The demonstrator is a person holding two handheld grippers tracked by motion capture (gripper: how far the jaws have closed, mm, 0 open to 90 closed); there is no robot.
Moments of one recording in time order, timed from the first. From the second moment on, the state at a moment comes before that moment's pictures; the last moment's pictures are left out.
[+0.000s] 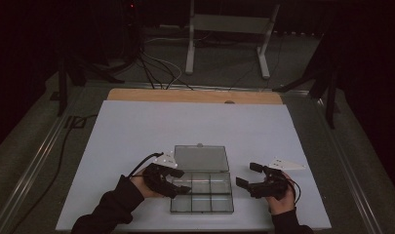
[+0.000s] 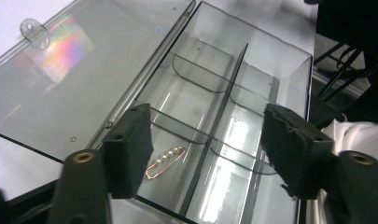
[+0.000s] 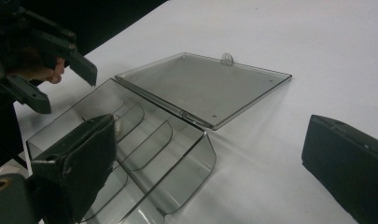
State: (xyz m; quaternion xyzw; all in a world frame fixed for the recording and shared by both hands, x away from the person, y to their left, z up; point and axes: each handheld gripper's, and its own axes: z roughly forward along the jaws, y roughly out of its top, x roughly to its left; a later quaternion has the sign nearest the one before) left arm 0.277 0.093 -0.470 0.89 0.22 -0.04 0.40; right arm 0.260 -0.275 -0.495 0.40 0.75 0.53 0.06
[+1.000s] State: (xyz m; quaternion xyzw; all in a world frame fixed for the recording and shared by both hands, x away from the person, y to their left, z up) left arm 0.303 0.101 -0.451 0.86 0.26 -0.03 0.44; right arm 0.259 -0.275 -0.494 0.40 0.74 0.54 0.05
